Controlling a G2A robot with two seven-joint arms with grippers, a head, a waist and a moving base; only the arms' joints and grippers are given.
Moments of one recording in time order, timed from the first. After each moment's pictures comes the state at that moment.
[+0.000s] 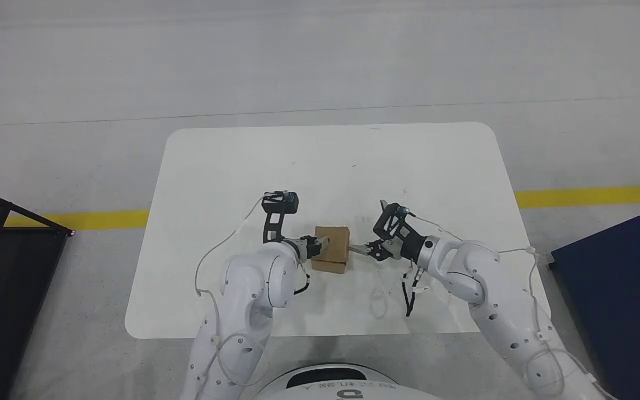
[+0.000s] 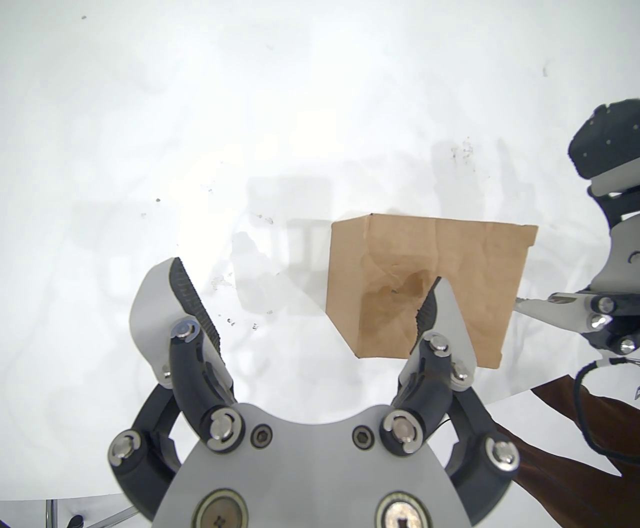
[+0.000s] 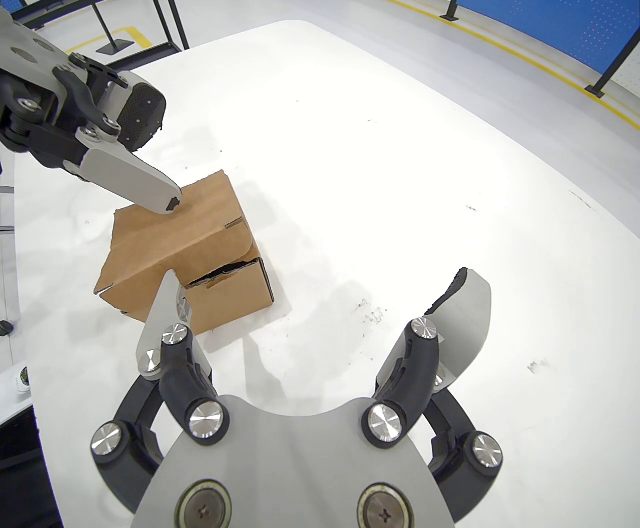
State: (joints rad) left arm 1.55 -1.56 -1.13 -2.00 1.52 0.35 -1.26; right arm -1.51 -1.03 1.19 -1.70 -1.17 -0.57 0.22
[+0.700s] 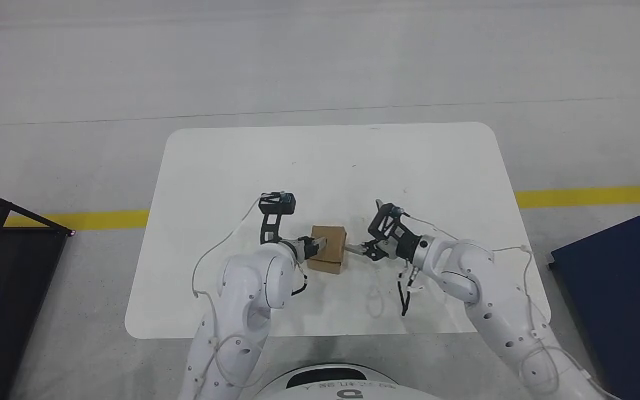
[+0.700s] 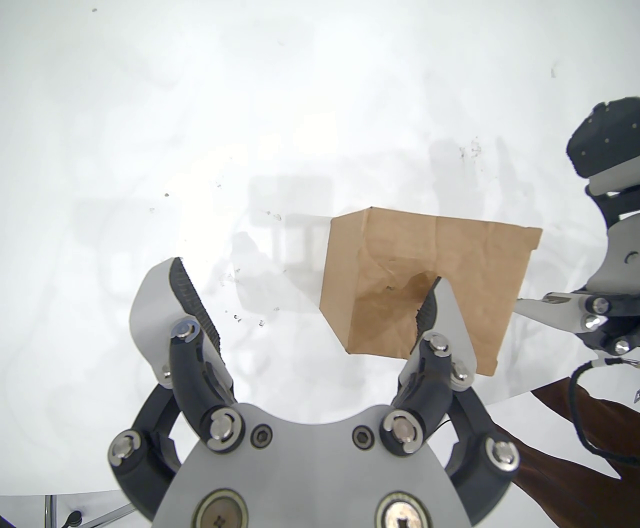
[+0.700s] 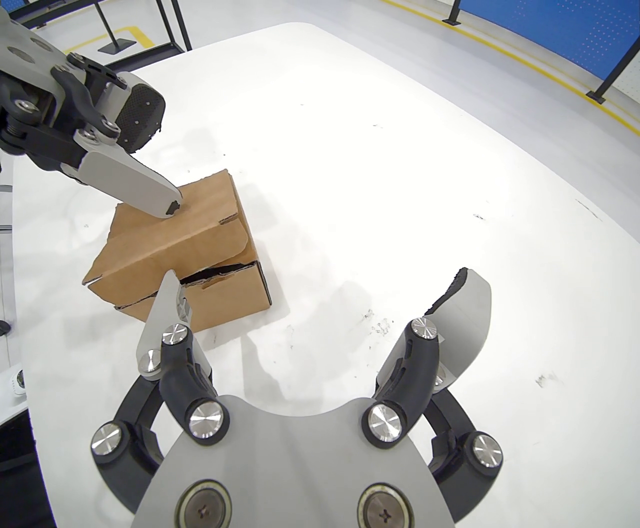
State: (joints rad) left arm 1.56 -1.55 -1.14 -2.01 1.51 0.35 -1.27; right arm -1.49 -1.04 1.16 -1.70 -1.19 -0.55 0.21
